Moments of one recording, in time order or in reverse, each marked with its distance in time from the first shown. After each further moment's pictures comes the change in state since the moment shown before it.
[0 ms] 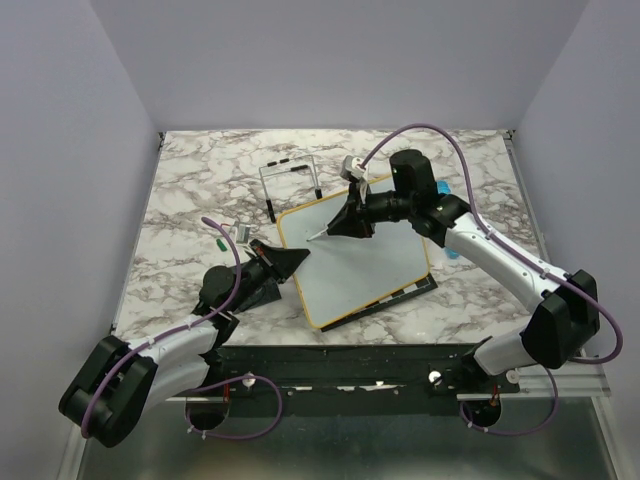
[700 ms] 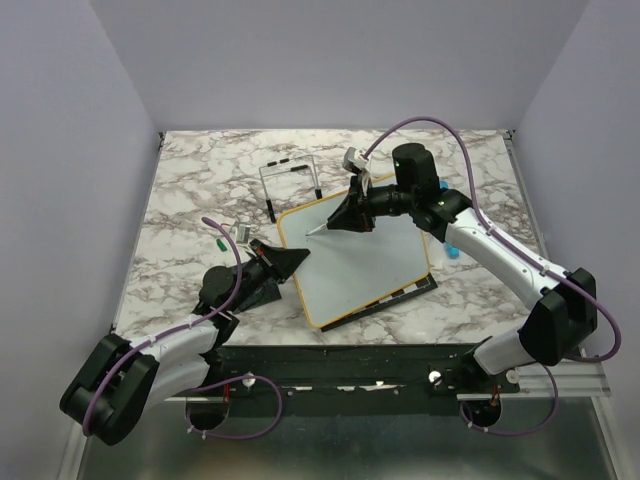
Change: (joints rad) left arm 0.000 0.012 -0.004 0.023 0.011 0.004; right arm -0.014 0.022 0.039 0.000 -0.034 0.055
